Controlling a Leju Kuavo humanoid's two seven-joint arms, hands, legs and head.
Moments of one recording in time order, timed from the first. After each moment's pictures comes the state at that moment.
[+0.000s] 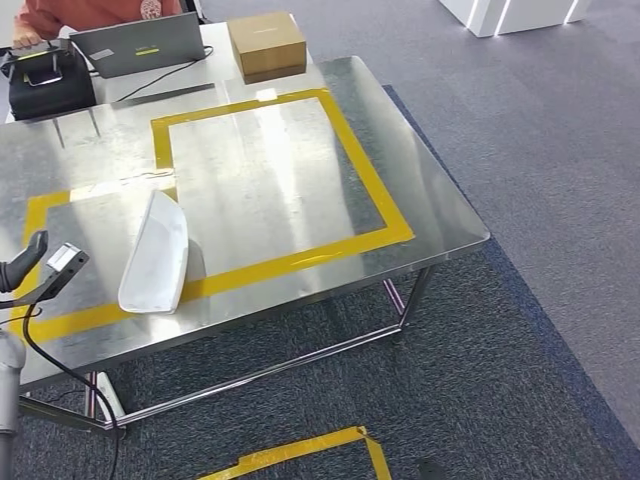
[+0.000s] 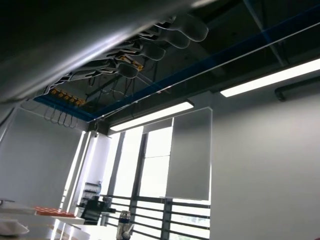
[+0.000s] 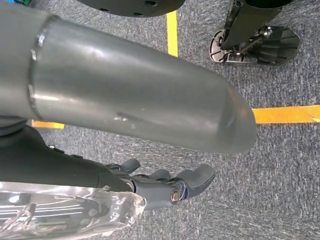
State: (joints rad) left arm -0.39 0.19 0.18 -1.18 -1.28 0.70 -0.29; right arm -0.12 0.20 -1.15 -0.20 1.39 -0.17 -0.03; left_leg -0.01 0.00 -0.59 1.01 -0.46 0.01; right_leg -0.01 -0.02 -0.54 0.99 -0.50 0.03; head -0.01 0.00
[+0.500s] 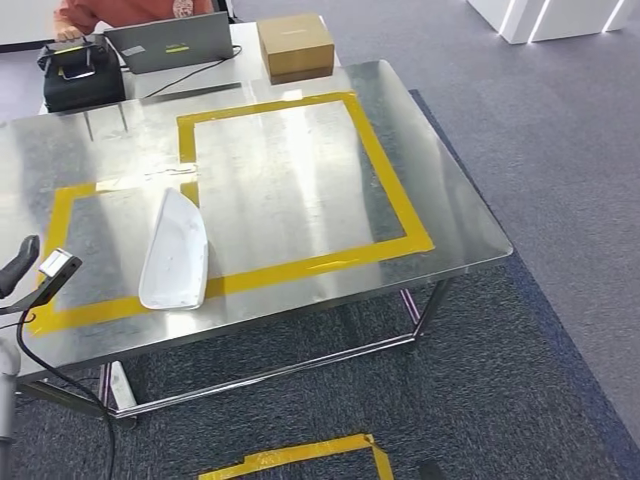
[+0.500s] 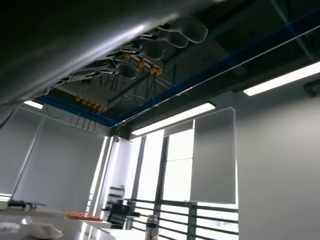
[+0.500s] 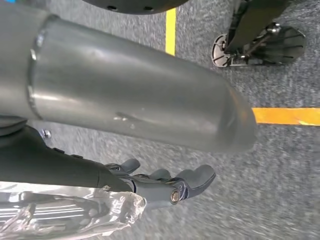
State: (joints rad) left arm -0.36 0.19 0.21 -1.20 -1.28 0.70 -0.29; right arm -0.11 0.20 -1.15 -0.20 1.39 -0.17 -0.03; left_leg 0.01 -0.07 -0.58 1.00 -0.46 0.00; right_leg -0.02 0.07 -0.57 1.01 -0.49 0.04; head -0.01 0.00
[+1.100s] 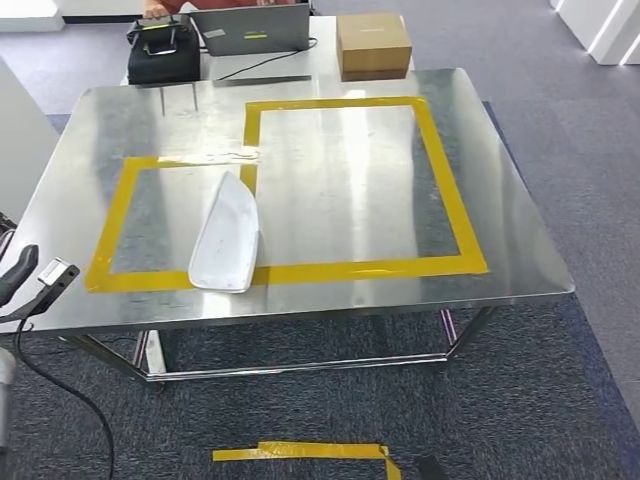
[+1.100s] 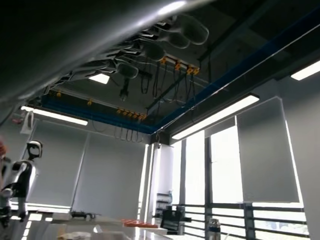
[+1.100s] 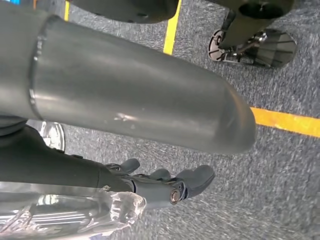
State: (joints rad) left arm -0.33 0.20 0.21 -1.20 -1.31 0.70 -0.27; right arm -0.12 0.21 -1.15 -0.20 1.38 -0.16 -0.03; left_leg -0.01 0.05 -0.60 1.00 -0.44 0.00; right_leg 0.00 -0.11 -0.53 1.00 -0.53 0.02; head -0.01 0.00
